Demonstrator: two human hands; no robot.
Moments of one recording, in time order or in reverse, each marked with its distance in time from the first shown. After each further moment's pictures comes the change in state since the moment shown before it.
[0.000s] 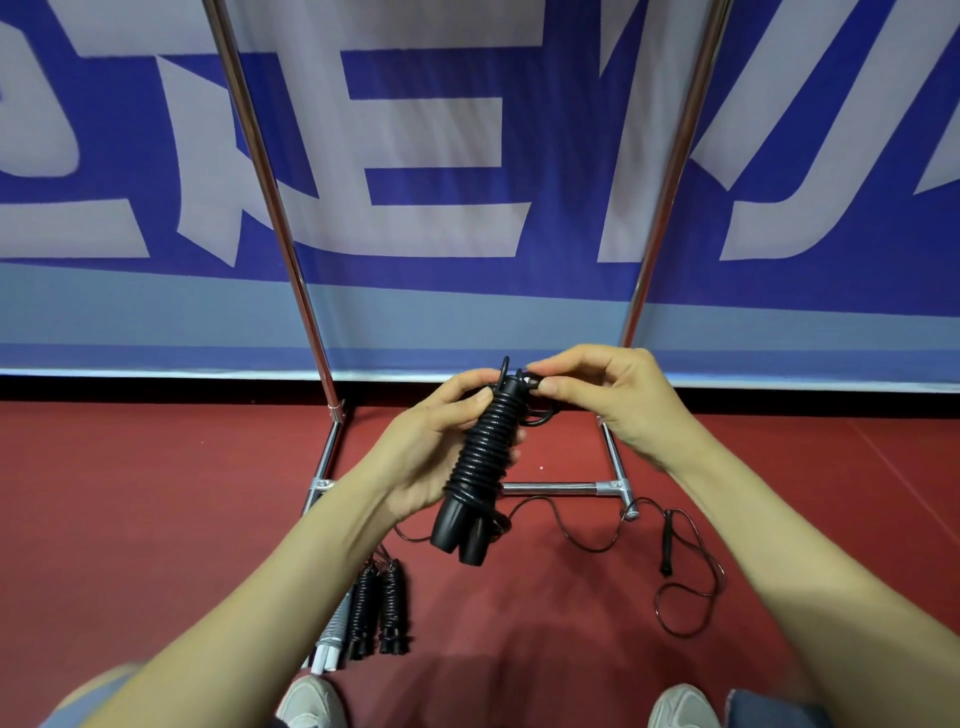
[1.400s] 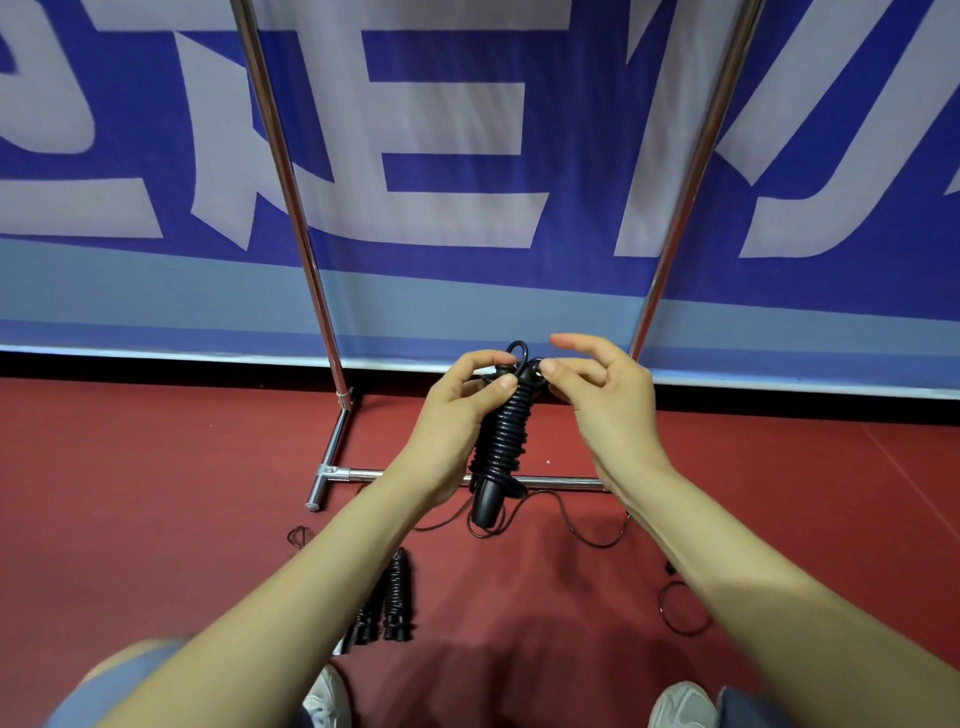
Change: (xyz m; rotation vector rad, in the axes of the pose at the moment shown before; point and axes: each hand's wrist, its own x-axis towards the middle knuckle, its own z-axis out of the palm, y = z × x) left_hand 0.008 -0.011 0.007 0.295 0.288 0.256; right_hand 0.003 0.016 0.048 0.022 0.458 0.143
